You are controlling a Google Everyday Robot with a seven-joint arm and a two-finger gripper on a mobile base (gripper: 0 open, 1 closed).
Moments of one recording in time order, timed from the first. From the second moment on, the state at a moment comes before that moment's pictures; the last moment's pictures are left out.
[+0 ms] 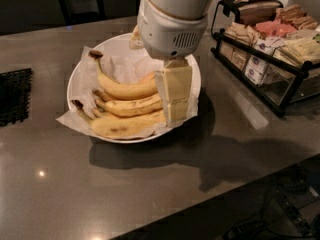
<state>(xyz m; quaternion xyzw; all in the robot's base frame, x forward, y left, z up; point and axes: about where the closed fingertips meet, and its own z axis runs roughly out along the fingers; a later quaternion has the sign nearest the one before) 0.450 0.013 0.970 -0.83 0.54 0.02 0.14</state>
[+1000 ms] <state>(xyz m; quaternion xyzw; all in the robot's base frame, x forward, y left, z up) 0.451 0.015 0.972 -0.83 0.54 0.01 0.14</state>
